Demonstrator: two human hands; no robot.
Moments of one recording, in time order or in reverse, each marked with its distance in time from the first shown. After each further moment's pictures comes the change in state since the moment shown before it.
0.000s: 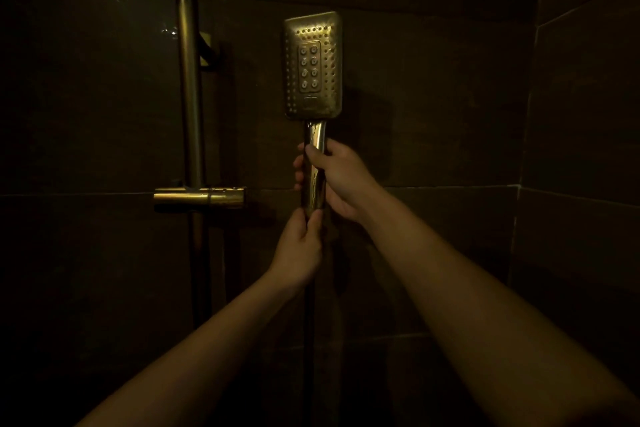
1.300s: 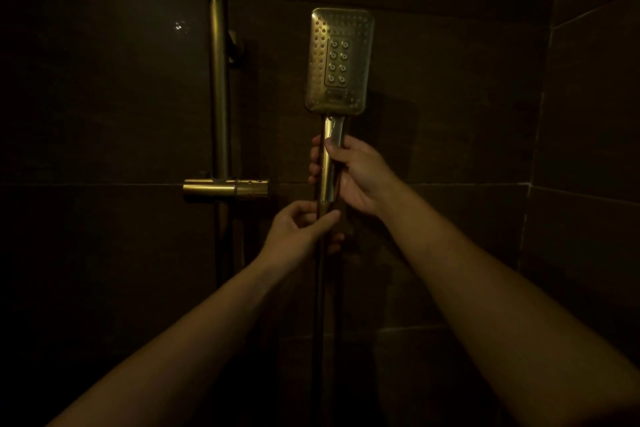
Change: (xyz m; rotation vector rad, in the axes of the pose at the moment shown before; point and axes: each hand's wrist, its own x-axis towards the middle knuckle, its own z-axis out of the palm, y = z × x) left_hand -0.015 0.015 -0.039 -0.332 -0.088 -0.204; right_hand -0.010 -0.005 0.004 0.165 -0.102 0.029
